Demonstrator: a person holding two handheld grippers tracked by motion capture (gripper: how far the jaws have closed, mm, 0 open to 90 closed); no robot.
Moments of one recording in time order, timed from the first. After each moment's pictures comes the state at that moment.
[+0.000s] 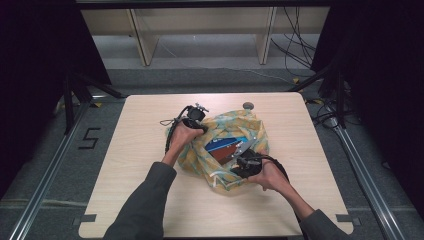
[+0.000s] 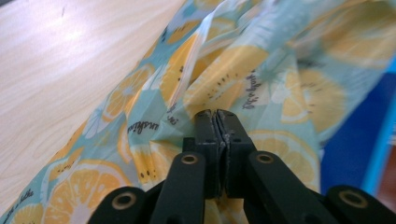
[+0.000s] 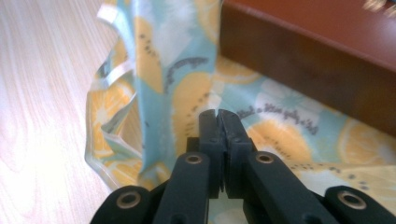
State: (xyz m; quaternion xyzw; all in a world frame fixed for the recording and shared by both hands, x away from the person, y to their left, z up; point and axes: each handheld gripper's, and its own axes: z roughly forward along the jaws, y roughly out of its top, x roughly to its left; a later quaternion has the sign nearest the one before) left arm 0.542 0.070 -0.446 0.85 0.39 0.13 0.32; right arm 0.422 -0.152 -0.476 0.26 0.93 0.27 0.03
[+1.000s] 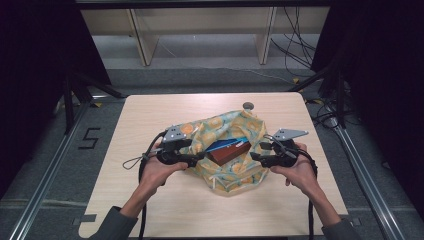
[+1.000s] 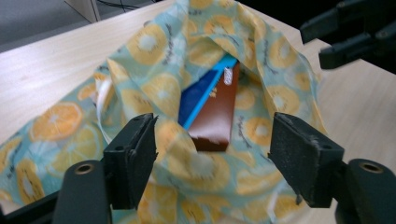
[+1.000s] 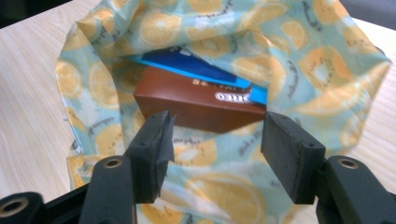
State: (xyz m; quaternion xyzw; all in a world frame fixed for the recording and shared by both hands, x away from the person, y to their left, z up) left arm 0.394 0.117 -0.410 0.80 0.35 0.14 0.47; right arm 0.408 -0.230 -0.424 0.36 0.82 0.42 0.13
